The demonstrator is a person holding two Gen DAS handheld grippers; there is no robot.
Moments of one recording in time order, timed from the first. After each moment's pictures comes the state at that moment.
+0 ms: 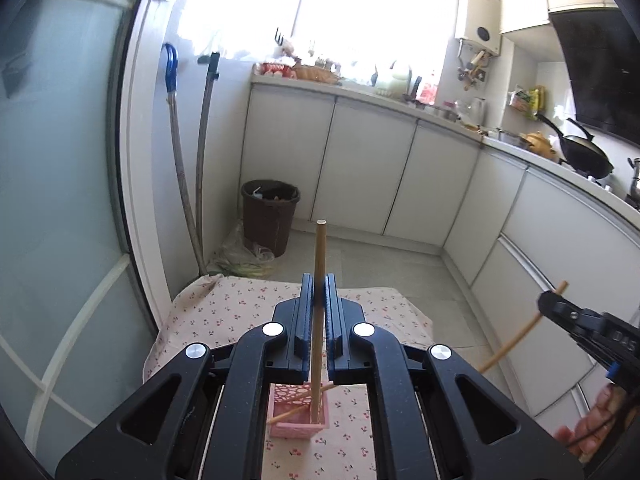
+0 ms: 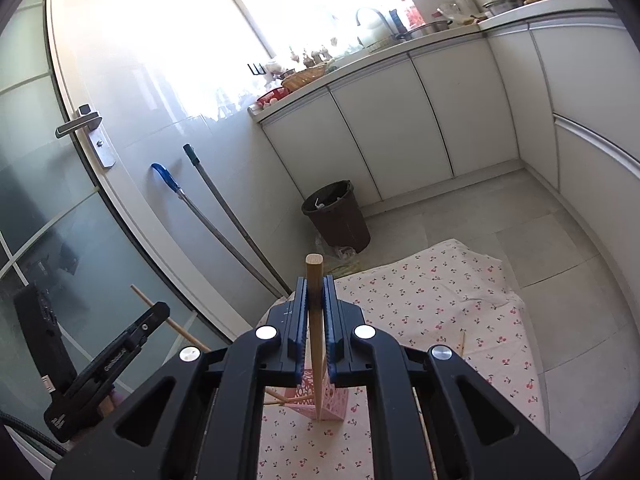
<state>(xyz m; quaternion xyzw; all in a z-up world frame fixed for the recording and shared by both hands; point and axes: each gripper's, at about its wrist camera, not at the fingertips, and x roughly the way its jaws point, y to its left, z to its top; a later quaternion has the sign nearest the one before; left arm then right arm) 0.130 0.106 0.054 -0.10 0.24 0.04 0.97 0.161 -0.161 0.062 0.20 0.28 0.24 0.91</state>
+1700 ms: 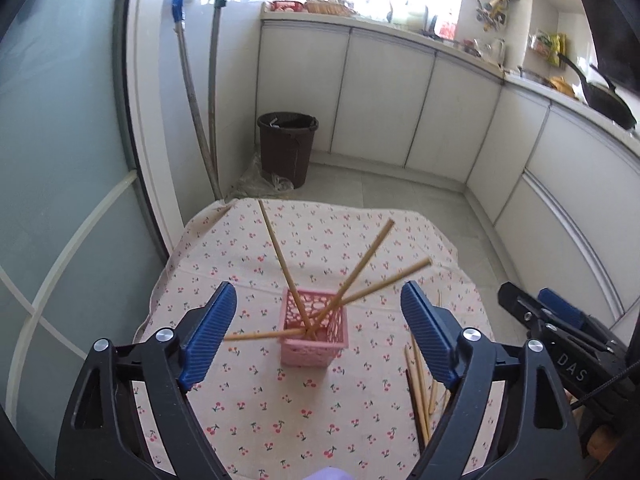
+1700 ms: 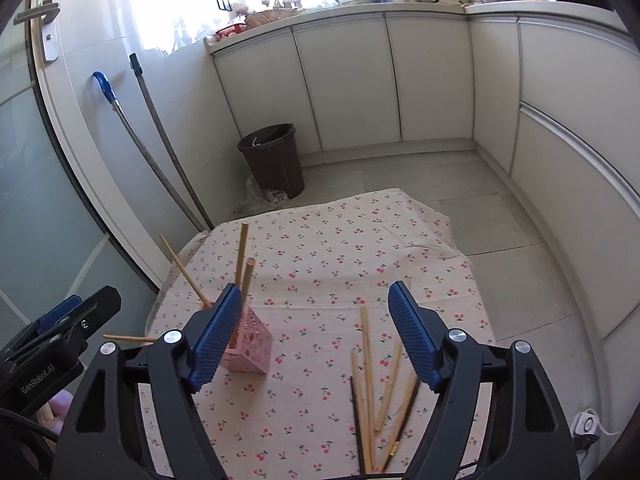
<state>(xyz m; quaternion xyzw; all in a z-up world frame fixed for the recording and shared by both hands) 0.107 0.084 -0.015 -0.07 0.34 0.06 0.93 0.147 -0.125 -0.025 0.08 0.35 0.13 0.92</state>
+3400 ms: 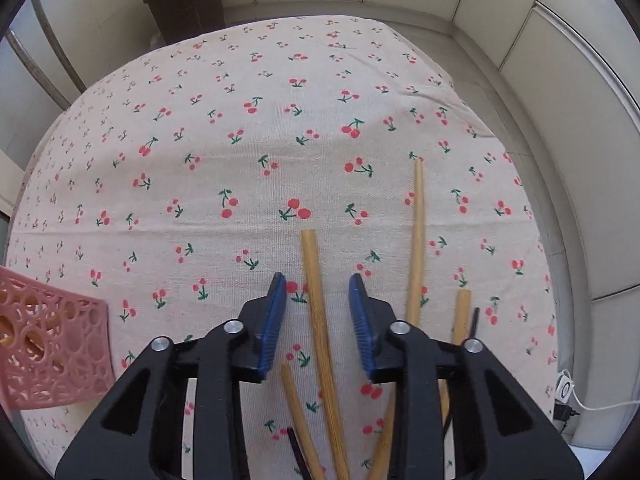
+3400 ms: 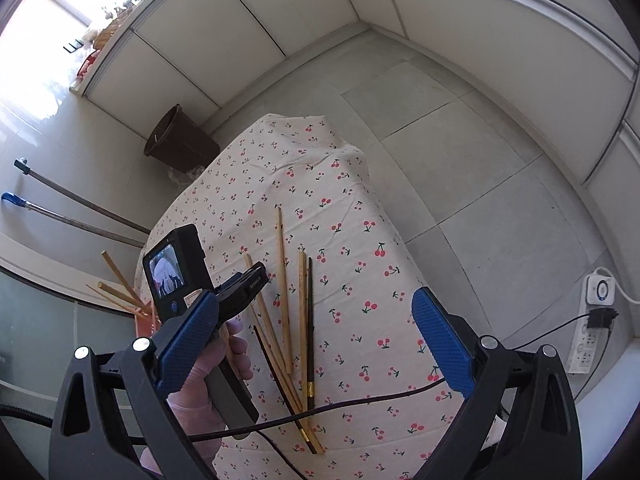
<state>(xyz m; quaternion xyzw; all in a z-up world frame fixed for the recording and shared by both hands) 0.292 -0.072 -0.233 0.00 0.55 0.01 0.84 0.178 -0.299 -0.100 0.27 0.51 0.03 0.82</state>
